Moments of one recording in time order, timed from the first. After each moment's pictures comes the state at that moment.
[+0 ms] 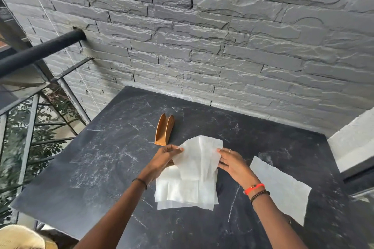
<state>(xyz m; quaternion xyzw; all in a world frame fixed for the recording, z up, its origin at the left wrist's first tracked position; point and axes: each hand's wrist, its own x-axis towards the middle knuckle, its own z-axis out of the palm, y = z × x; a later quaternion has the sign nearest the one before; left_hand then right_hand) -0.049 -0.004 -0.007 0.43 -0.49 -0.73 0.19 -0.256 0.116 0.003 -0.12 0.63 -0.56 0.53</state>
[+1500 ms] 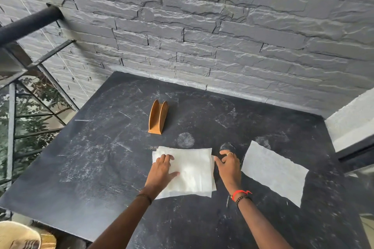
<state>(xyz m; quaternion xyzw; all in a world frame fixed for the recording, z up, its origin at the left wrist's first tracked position) -0.029 0.032 -0.106 0.42 -0.86 -0.27 0.07 -0.240 0.144 -0.091 -0.29 0.90 -0.31 0.14</state>
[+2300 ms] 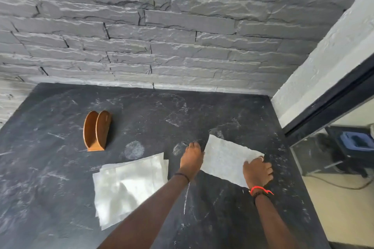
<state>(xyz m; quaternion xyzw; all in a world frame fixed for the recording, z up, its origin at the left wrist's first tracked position) -0.286 0.114 -0.089 0.35 -0.88 -0.33 -0.04 -0.399 0.273 -0.094 0.05 0.98 -0.15 0.07</state>
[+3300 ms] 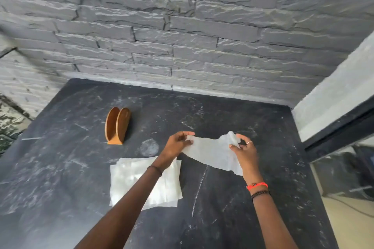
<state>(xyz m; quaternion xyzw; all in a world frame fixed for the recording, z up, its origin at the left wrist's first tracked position) -0.224 0.043 -0.034 0.37 -0.60 -0.69 0.15 -0.383 0.203 -0.030 -0.09 0.78 -0.57 0.24</state>
